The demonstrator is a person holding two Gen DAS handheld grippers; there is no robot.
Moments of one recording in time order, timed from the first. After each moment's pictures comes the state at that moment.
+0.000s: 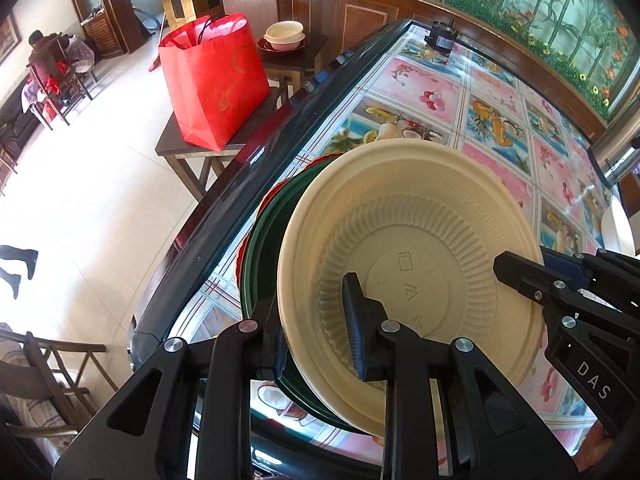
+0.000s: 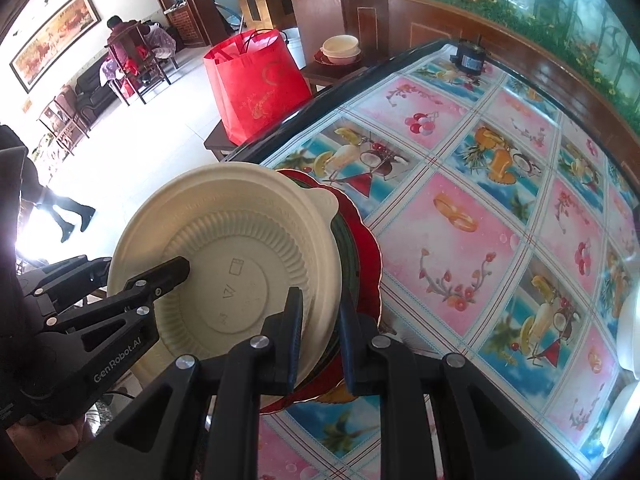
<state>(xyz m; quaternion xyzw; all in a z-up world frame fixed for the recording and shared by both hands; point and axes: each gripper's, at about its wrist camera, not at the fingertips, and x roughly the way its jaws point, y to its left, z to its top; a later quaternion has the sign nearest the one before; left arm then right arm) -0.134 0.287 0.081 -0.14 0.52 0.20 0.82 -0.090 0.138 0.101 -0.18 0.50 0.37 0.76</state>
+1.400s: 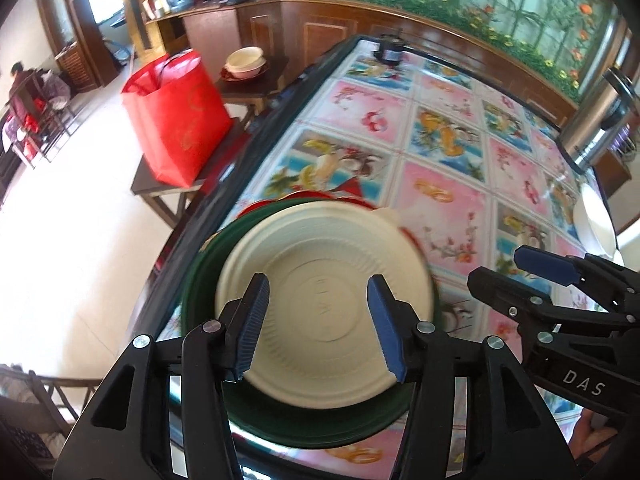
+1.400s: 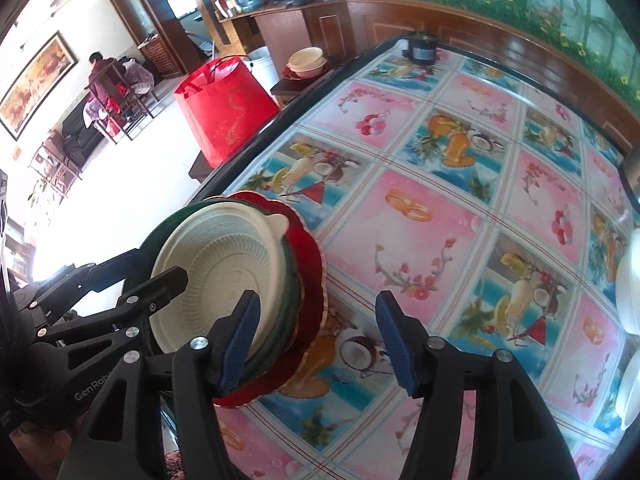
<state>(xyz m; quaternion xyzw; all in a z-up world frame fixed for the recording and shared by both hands) -0.103 0.243 0.114 -0.10 0.50 0.15 0.85 -0.063 0.092 0.112 -0.10 0.51 0.34 0.78</state>
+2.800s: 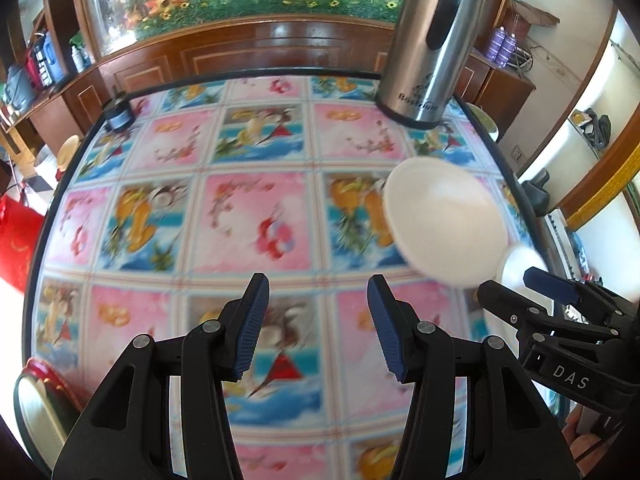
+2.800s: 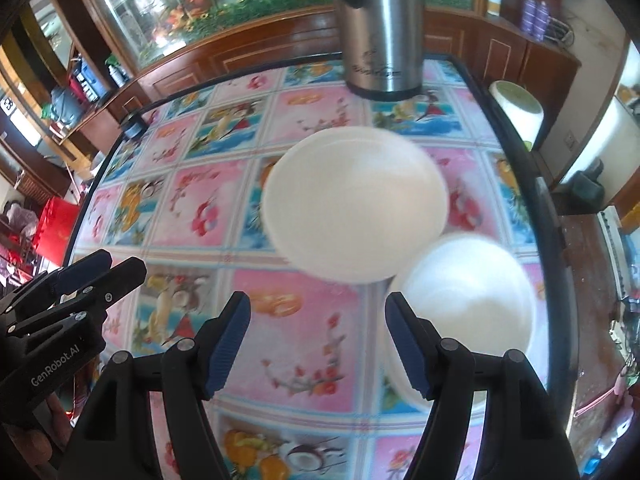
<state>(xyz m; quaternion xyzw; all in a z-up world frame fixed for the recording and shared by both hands) 0.086 -0.045 0.116 -0.01 0.49 -0.06 0.87 0.045 -0.221 0.114 0.04 0.51 0.09 0.85</state>
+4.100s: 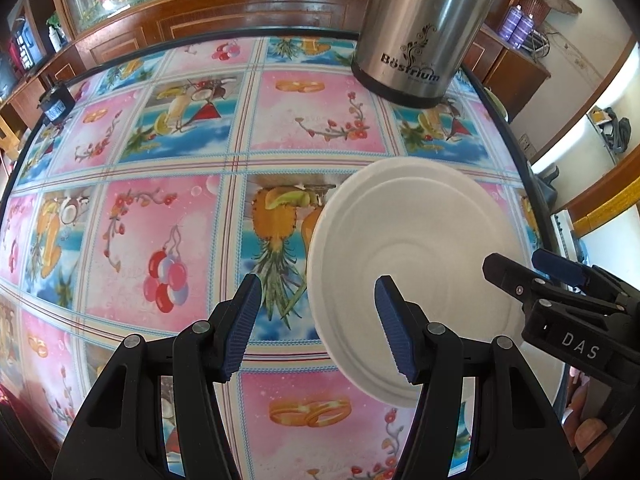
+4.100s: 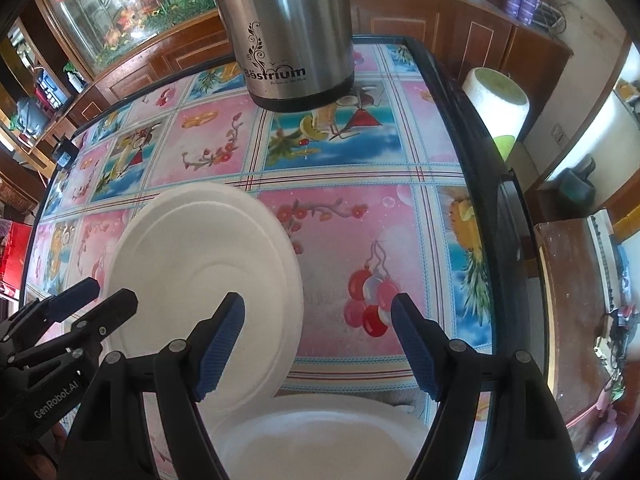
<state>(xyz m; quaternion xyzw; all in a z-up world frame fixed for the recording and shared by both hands) 0.171 -0.116 0.050 -0.02 0.55 -0.05 0.83 0.146 -0.296 0.072 0.04 0.54 0.06 0.84</state>
